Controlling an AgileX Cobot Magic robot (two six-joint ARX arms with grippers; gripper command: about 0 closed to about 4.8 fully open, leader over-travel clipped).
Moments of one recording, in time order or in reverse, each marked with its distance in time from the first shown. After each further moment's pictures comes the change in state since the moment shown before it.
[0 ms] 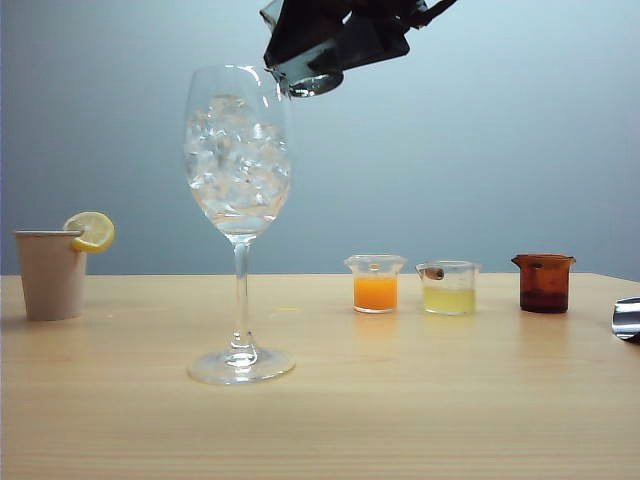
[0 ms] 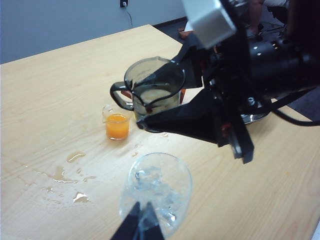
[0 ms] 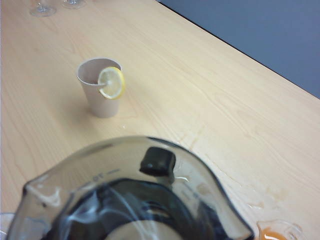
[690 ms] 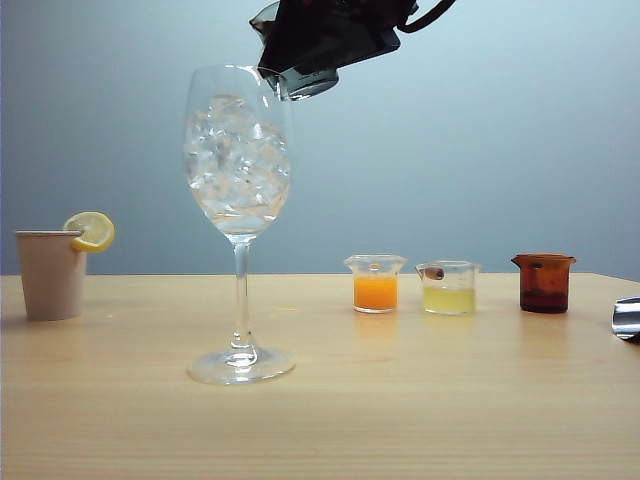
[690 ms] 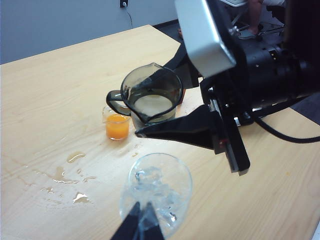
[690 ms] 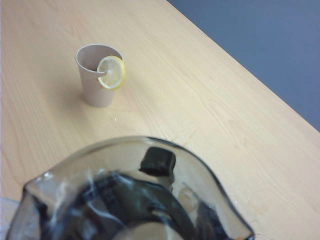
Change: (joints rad) left arm 0.000 0.000 0.000 0.001 0.000 0.000; right arm 0.024 0.011 0.000 0.006 0.022 -0.169
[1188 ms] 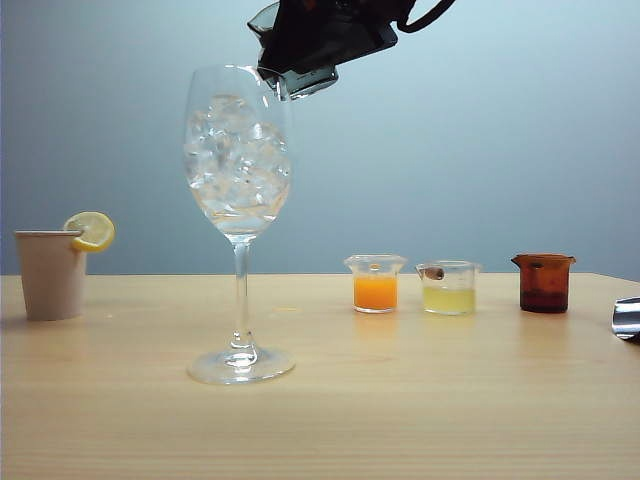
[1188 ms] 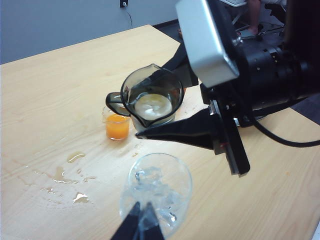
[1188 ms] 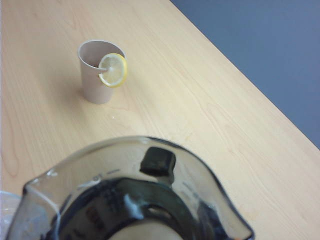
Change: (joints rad) left arm 0.000 0.000 0.000 0.000 0.000 0.000; right arm 0.006 0.000 0.000 0.000 0.001 -0.061
